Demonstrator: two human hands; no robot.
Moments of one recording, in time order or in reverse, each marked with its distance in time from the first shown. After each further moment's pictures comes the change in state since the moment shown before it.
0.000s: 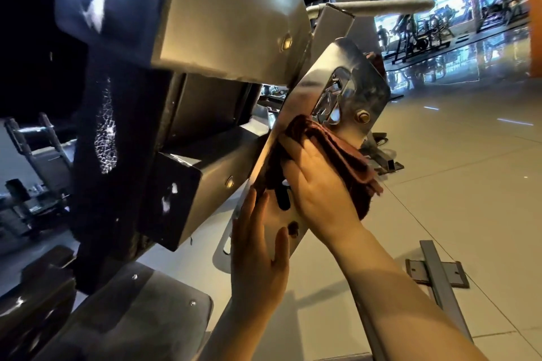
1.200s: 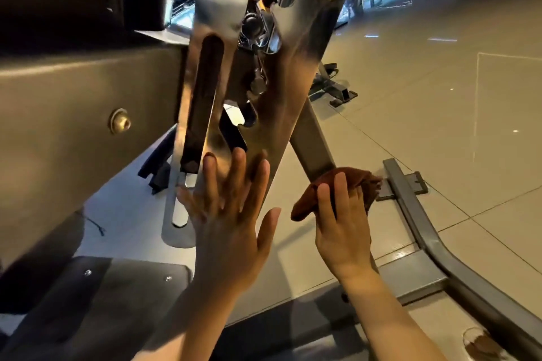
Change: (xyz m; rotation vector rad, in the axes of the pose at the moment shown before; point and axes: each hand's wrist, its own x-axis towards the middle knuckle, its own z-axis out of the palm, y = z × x) left_hand -0.012 -0.055 0.026 0.562 -0.210 0.517; right_hand -0.208 -0.016 0.042 -0.333 -0.052 0.424
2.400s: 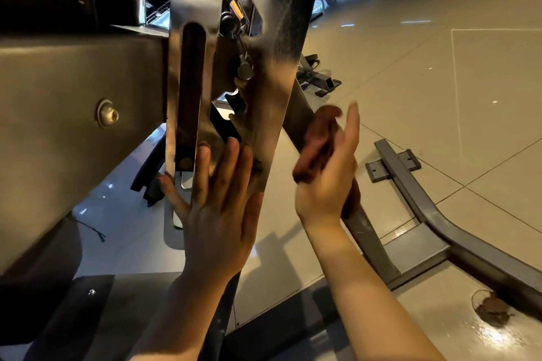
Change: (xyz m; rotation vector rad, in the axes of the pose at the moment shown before) left_hand 0.009 -0.022 -0.001 -0.053 0.089 0.104; right_hand 0.080 -0.060 -0.014 0.648 0.375 0.688
